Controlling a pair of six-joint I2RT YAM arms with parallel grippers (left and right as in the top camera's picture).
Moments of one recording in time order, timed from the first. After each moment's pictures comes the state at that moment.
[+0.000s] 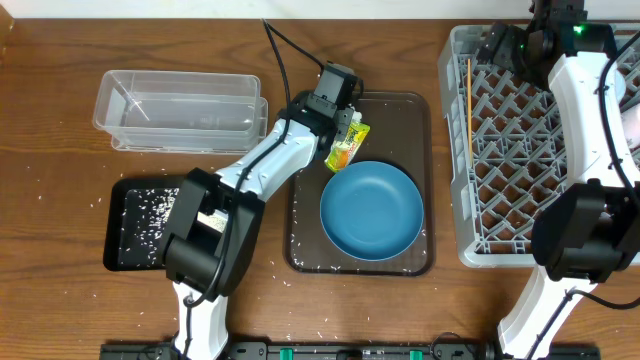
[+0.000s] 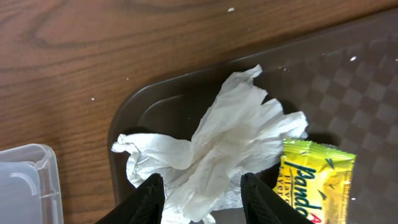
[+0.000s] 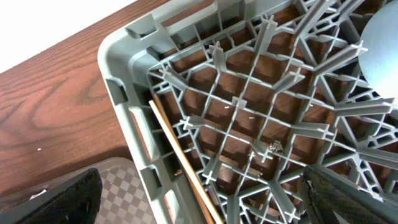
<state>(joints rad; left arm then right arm) -0.50 2.05 1.46 -0.34 -0.23 -0.11 -0.06 2.06 1.98 -0.93 0.02 0.39</state>
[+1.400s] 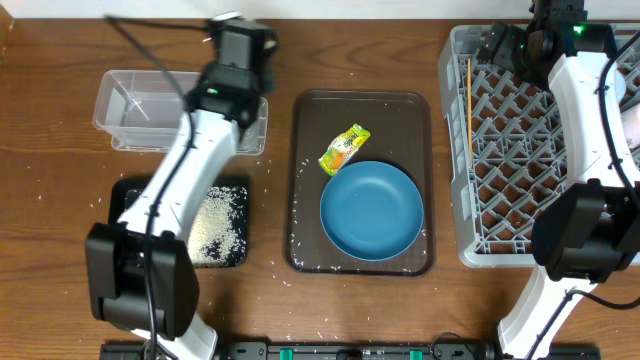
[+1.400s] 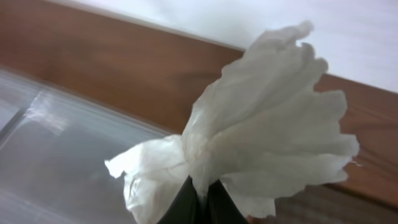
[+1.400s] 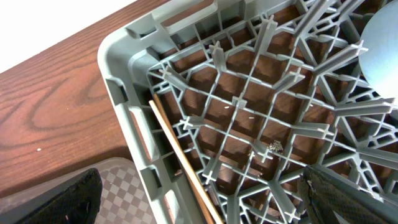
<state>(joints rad) -0.21 1.77 1.46 -0.45 -0.35 -0.45 -0.06 2.06 1.98 -0.93 0.02 0.39</state>
